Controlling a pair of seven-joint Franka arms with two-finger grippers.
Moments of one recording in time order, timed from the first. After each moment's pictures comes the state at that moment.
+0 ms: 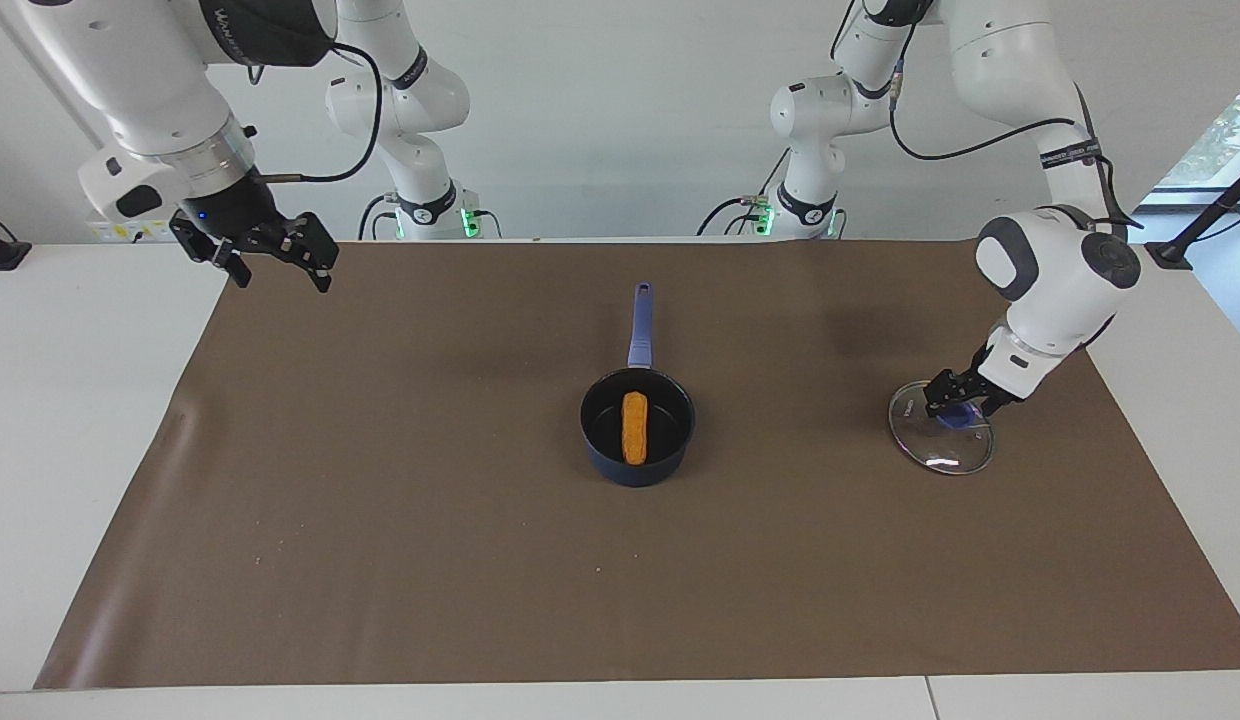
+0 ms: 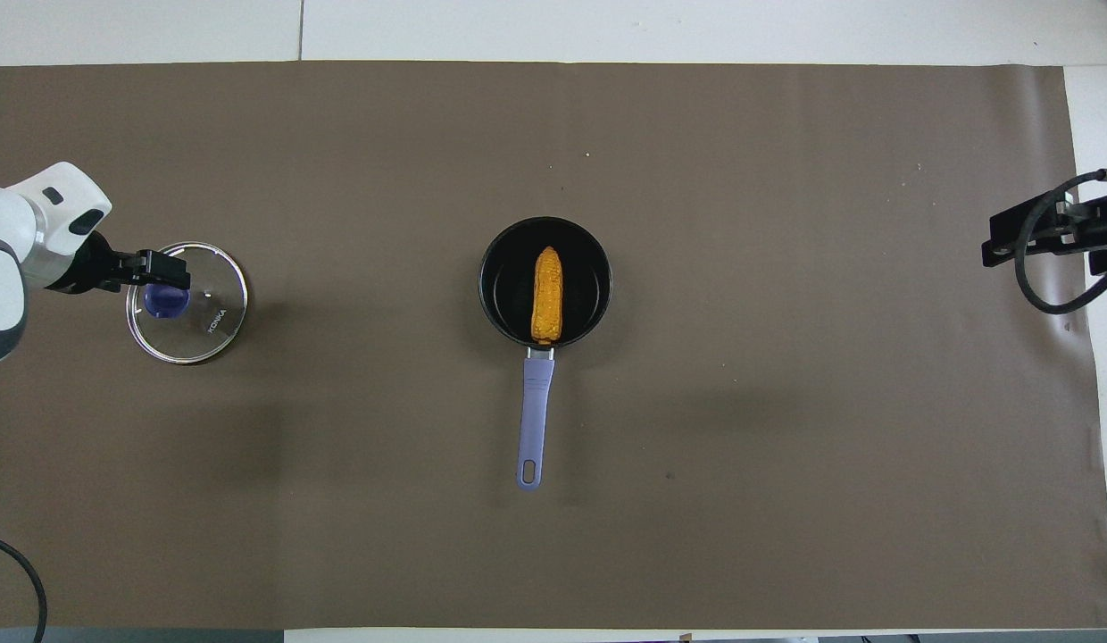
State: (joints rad) left arm 0.09 0.20 -0.01 -1.88 -0.06 2.04 0.18; right arm 0.08 0.07 -0.12 -1.49 0.01 1.46 0.06
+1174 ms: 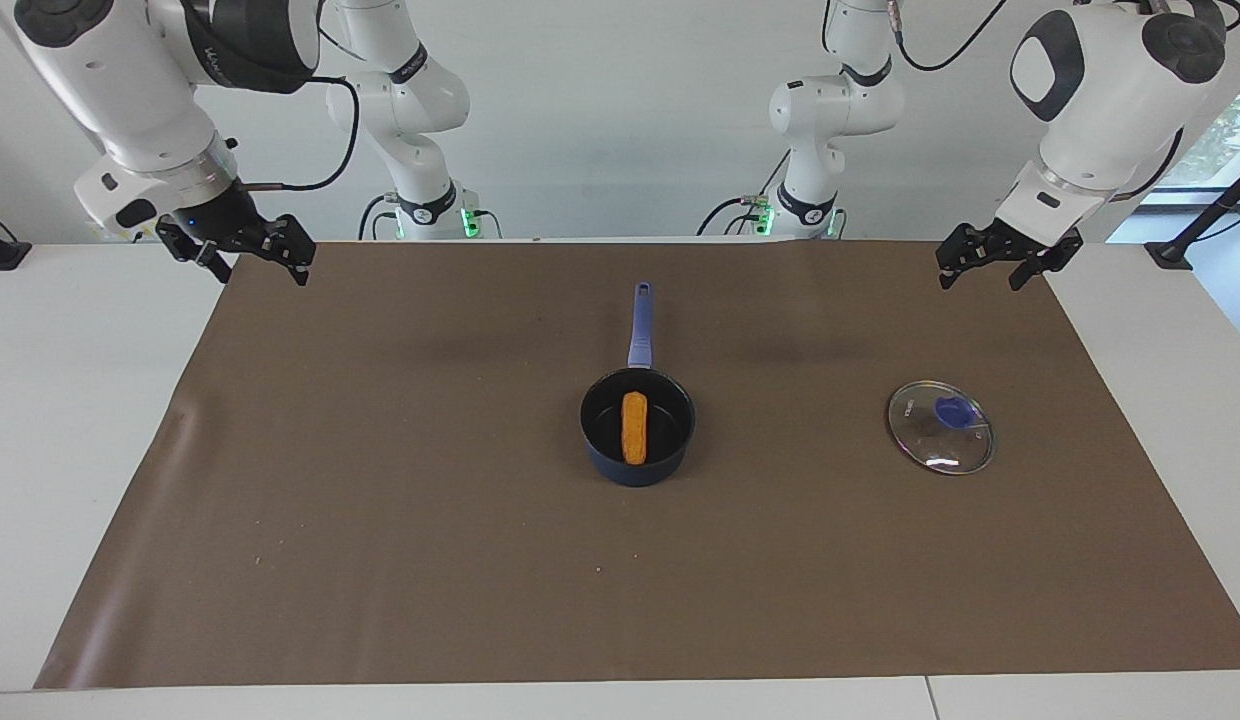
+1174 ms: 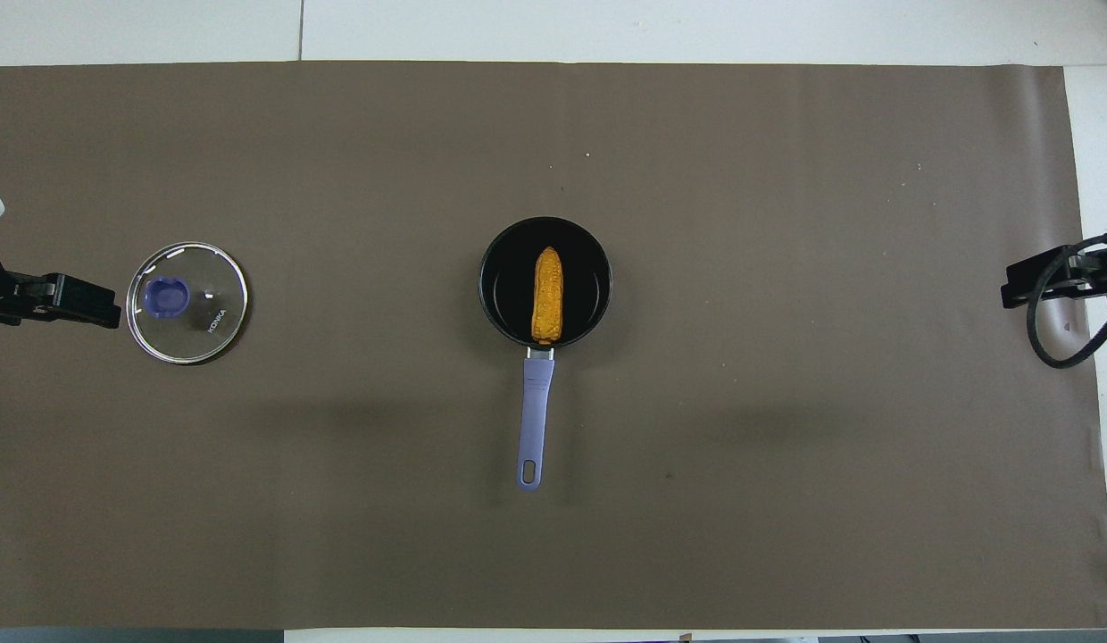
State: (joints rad) left arm -0.01 -0.06 -0.02 -1.74 0.02 1.61 0.06; right arm 0.05 -0.02 -0.13 -1.65 -0.05 1.54 -0.03
